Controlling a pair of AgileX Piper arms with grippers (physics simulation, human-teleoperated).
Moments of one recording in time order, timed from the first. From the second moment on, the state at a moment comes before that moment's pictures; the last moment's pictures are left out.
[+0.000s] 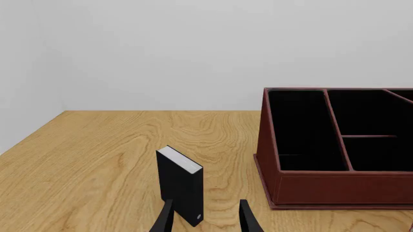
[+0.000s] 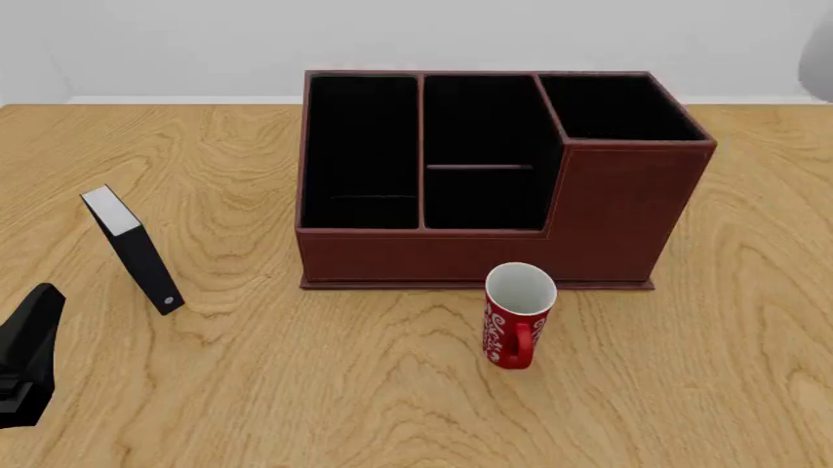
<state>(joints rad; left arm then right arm) 0.00 0.01 0.00 0.00 0.00 -0.22 0.98 -1.02 0.58 0.13</state>
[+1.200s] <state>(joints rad) 0.00 0.01 0.00 0.00 0.00 -0.25 1.37 -1.28 0.61 0.05</state>
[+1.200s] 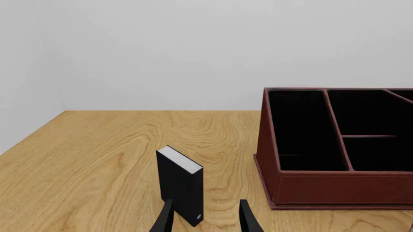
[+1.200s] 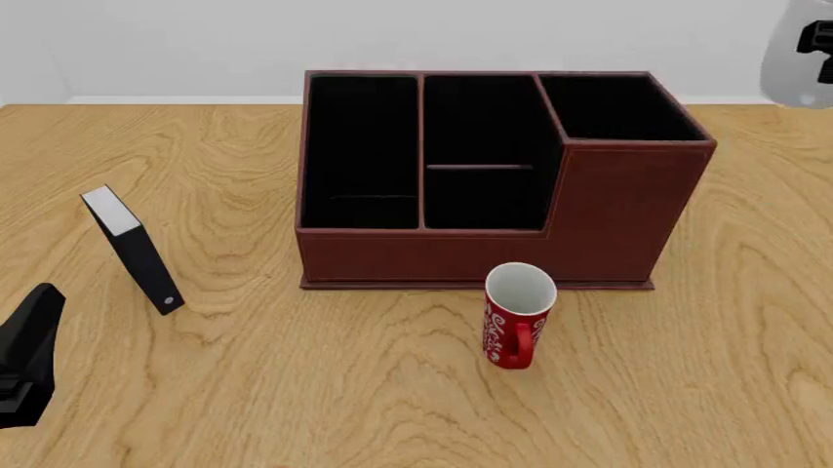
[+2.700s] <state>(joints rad) 0.00 0.01 0.00 0.00 0.00 -0.24 1.48 -0.99 0.37 0.02</state>
